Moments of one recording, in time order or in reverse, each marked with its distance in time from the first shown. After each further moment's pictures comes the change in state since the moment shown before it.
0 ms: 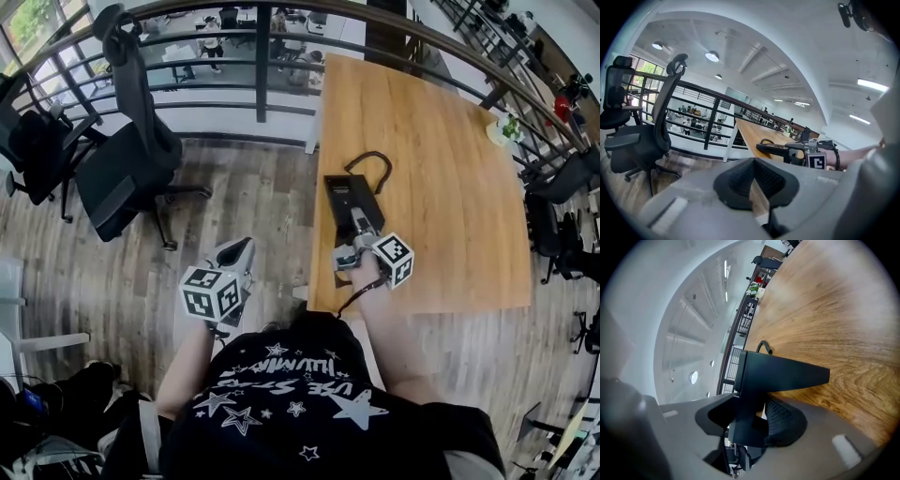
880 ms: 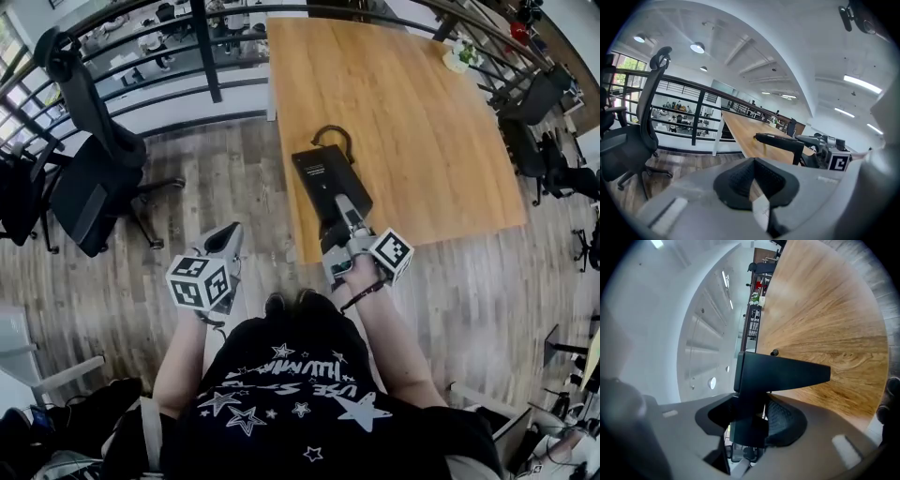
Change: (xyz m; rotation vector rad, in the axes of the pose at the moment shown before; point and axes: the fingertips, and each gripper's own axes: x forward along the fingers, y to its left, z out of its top) left arm -0.015 -0.041 -0.035 0.085 0.097 -0.145; right arm -0.127 0.007 -0.033 0.085 -0.029 0.195
